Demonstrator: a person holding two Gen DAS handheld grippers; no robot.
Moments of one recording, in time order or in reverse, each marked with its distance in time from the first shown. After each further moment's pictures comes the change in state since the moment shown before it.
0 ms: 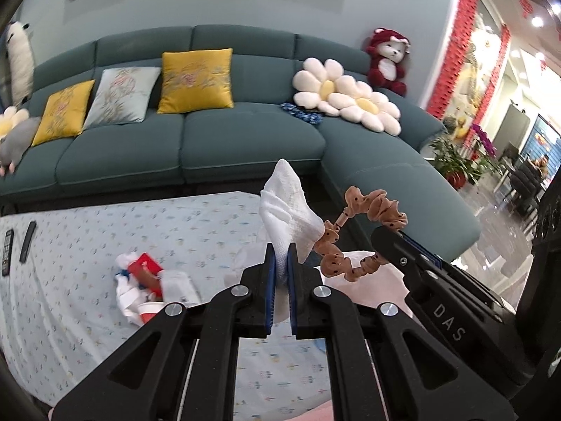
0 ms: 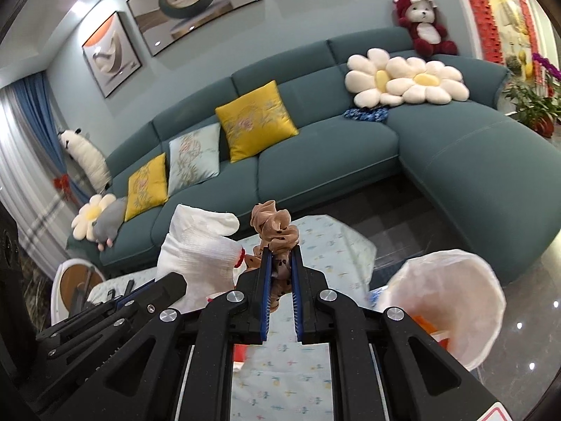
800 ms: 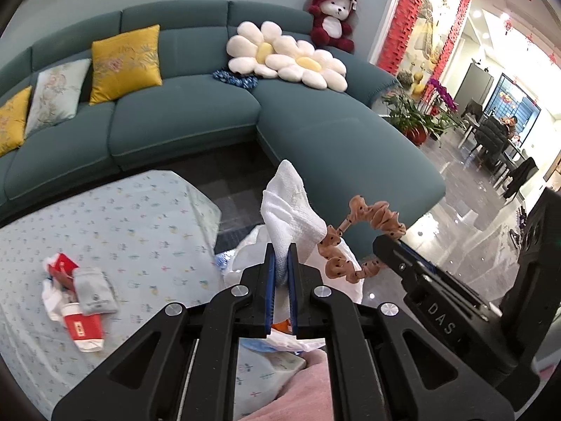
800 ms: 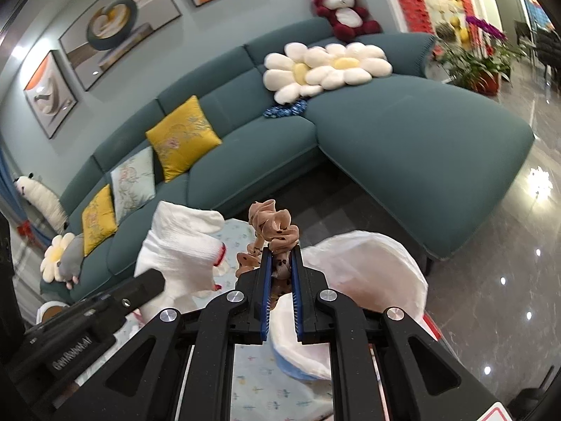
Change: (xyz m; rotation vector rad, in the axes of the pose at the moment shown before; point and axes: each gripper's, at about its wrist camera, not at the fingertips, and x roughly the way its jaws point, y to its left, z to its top) left arm 0.078 -0.112 -0.024 0.113 0.142 -0.164; right arm -0.011 -0.154 -0.015 0.193 0.011 -0.175
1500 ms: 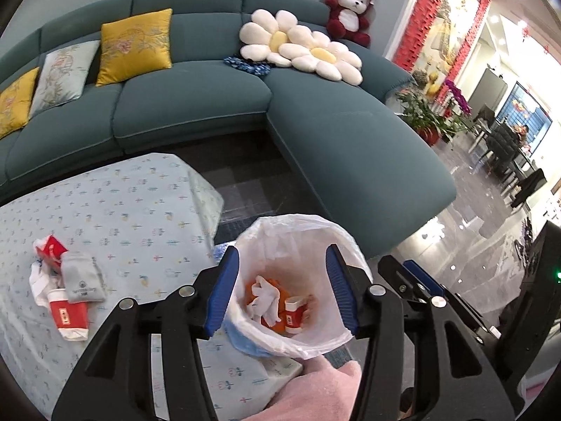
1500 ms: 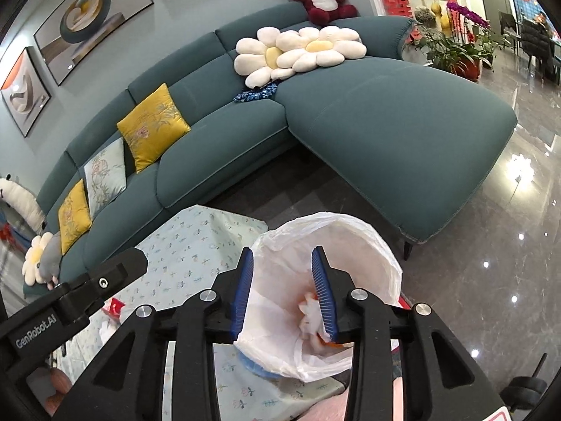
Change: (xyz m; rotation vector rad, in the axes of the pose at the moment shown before) left arm 0.021 0.002 -0.006 -0.063 0.015 0.047; right arm 0.023 -0.018 -0.015 -0.002 0.044 -0.078
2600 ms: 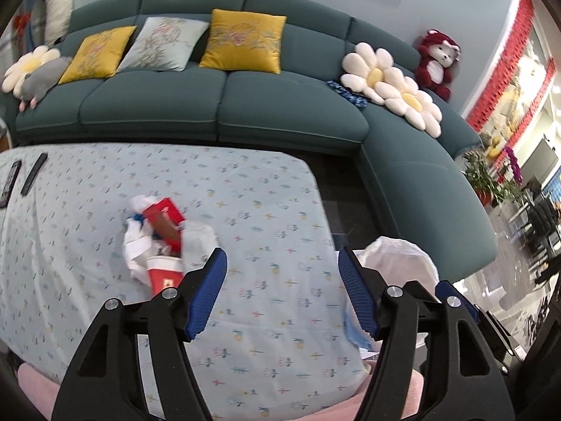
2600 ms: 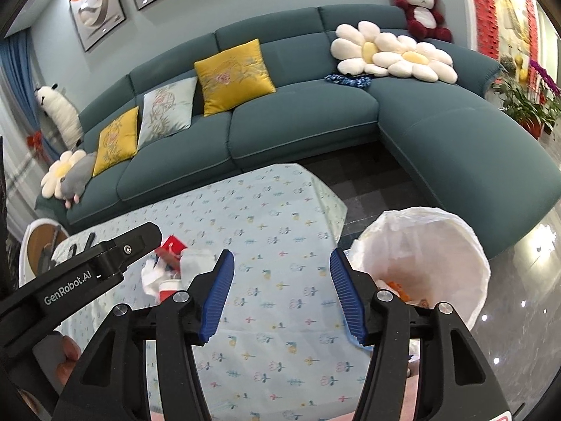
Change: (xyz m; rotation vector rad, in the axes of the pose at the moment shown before) left arm -0.076 0.181 -0.039 -0.280 -0.082 0.186; right arm -0.006 0.177 -0.066 -0.315 0.077 0.115
